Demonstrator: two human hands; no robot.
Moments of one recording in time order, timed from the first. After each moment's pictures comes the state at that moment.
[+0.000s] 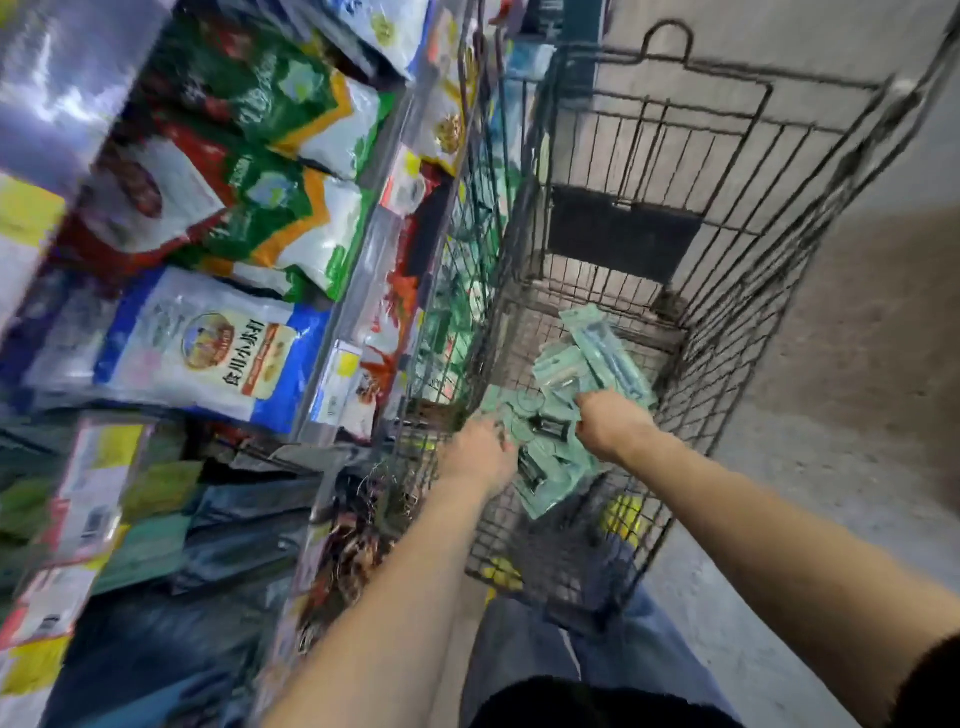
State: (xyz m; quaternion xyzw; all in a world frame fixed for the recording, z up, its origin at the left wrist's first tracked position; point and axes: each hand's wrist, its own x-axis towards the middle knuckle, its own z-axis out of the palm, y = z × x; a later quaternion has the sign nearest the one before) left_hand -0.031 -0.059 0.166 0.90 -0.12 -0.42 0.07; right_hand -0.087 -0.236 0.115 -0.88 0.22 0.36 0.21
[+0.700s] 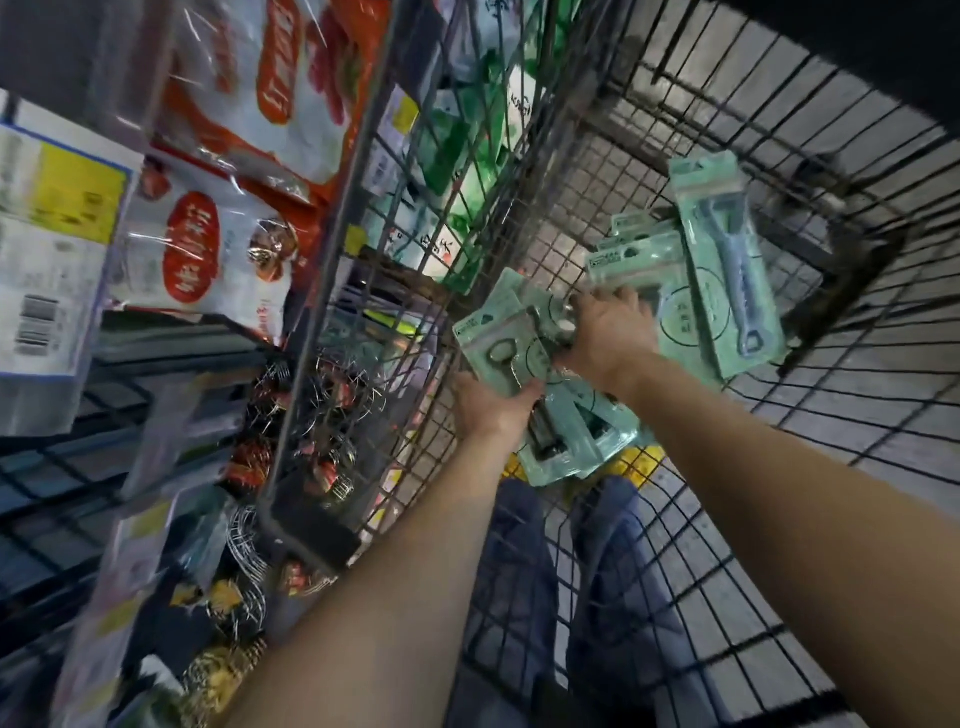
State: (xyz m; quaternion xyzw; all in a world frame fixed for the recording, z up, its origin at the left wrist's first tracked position) left_hand -0.028 -0.049 -0.108 0.77 0.37 -0.41 0.31; right_hand -0.005 -0.202 -0.111 -0.89 0.14 0.39 0.16
